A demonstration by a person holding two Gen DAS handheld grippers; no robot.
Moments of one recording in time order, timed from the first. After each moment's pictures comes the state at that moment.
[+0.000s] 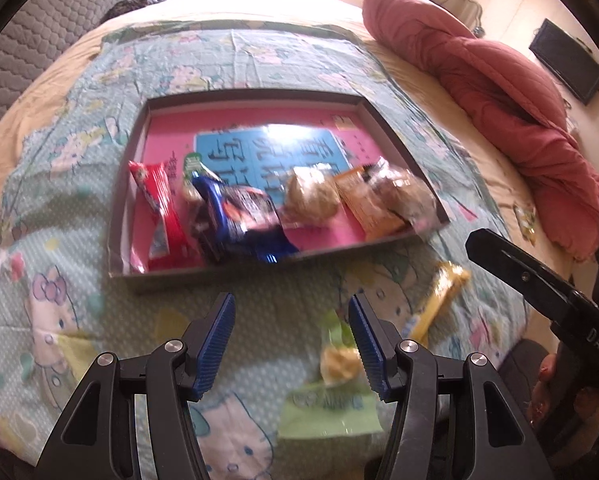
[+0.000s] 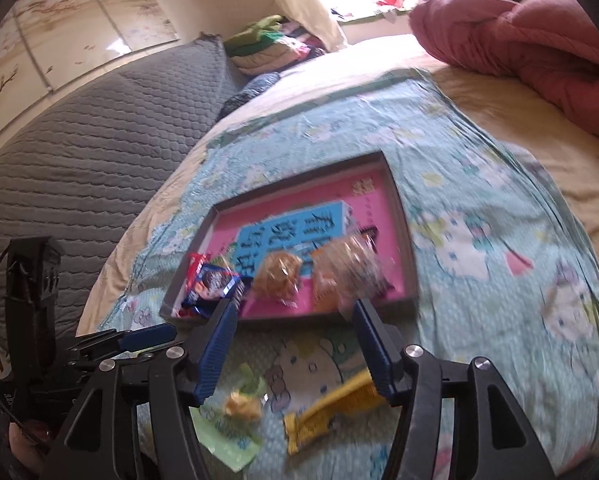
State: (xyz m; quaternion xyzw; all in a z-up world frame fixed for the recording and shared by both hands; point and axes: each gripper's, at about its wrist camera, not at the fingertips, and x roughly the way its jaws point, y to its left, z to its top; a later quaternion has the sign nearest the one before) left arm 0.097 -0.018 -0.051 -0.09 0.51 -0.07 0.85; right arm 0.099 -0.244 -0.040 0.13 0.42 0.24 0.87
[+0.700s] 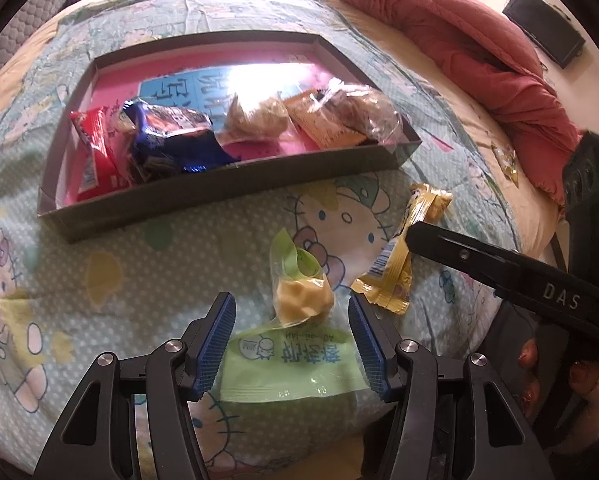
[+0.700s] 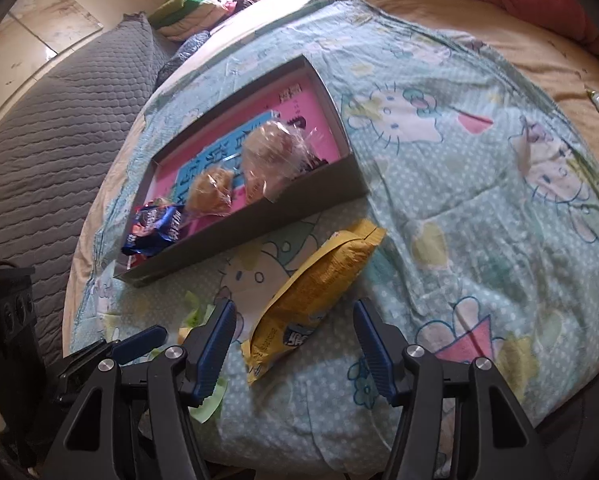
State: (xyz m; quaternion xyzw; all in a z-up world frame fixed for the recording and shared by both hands) left arm 0.077 -0.047 -0.090 -0.08 0.55 -0.13 0.82; right arm 0.084 -0.258 -0.101 0.18 0.53 0.17 0.81
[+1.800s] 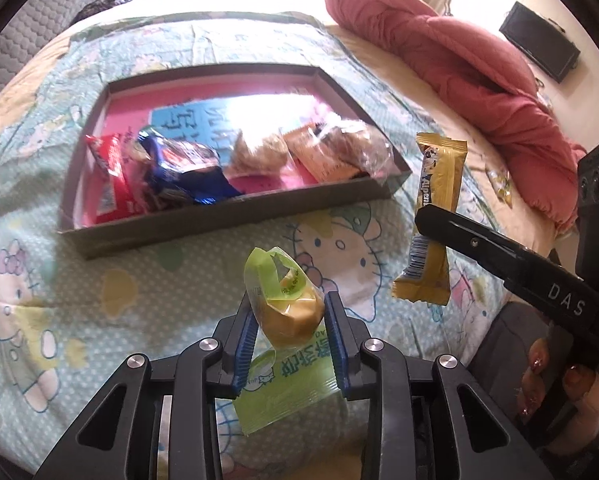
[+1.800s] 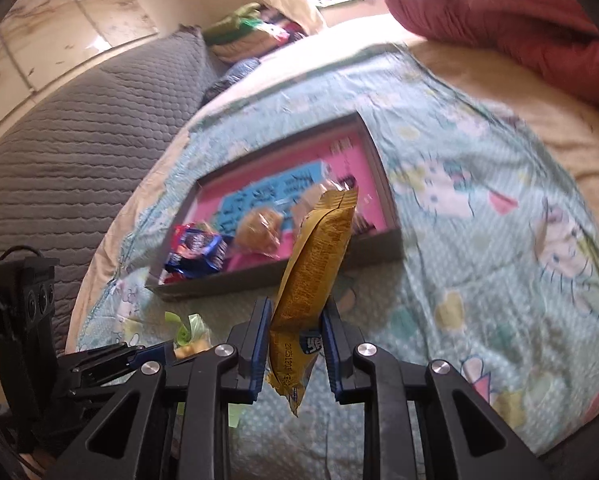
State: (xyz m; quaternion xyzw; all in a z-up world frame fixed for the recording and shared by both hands) left arm 0.071 -0.043 -0.068 -0.09 0.51 -0.12 0.85; right arm 0.076 -0.248 -0.060 0.13 0.44 0.23 0.86
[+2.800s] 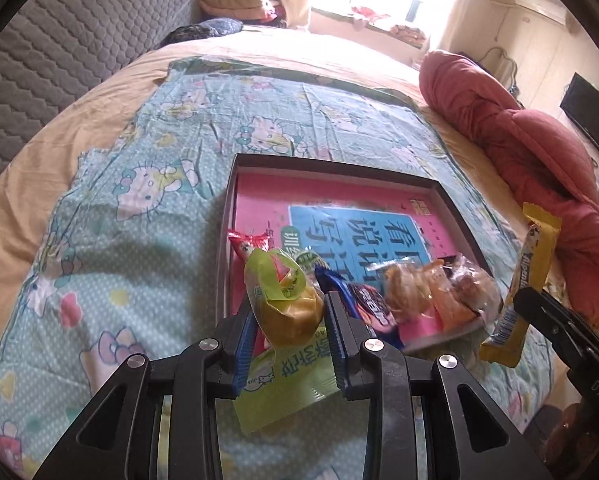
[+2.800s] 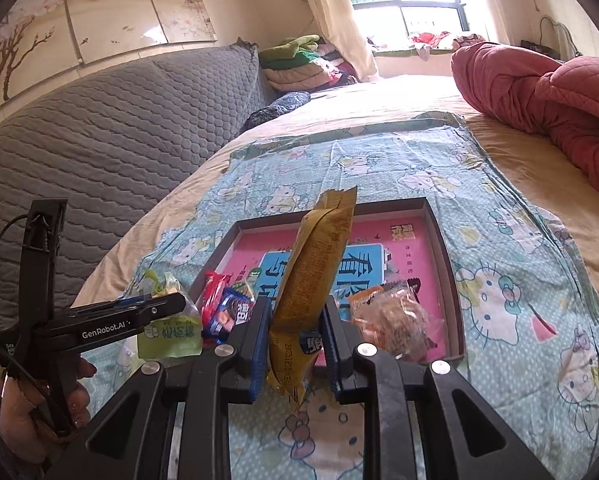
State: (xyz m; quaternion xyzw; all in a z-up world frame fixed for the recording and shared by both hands) left arm 0.128 0.058 -0.048 -0.13 0.43 0.02 0.89; right arm 0.111 -0.190 -0.024 0.06 0.35 0.27 0.89
